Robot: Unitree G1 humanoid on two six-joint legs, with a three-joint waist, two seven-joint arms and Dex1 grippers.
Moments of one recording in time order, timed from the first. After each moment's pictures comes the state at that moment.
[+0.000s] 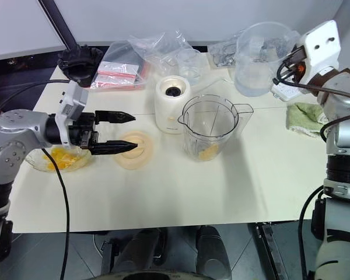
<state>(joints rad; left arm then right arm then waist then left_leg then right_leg) -0.55 0.84 0.05 -0.28 -0.73 0.76 -1.12 -0.75 -0.85 -0.15 0.19 0.17 0.26 0.61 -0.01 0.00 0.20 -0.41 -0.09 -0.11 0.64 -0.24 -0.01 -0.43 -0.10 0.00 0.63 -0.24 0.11</state>
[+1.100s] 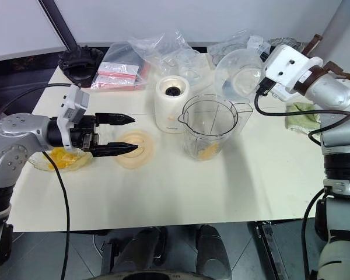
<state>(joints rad) -0.52 0.84 0.05 -0.28 -0.71 0.73 -1.11 -0.77 -0.88 -0.05 0.29 -0.15 -0.26 0.60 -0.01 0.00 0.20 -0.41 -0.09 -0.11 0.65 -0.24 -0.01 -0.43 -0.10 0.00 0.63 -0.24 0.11</state>
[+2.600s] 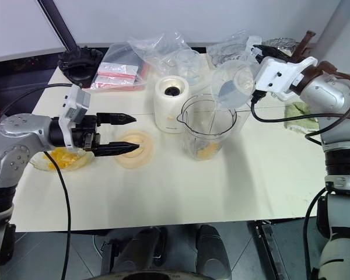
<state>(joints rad) -0.53 0.82 0.05 -0.28 -0.71 0.73 -1.10 -0.80 -0.88 -0.02 0.37 -0.24 -0.42 0.52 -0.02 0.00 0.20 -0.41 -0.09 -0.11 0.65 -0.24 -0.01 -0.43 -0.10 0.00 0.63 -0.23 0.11</state>
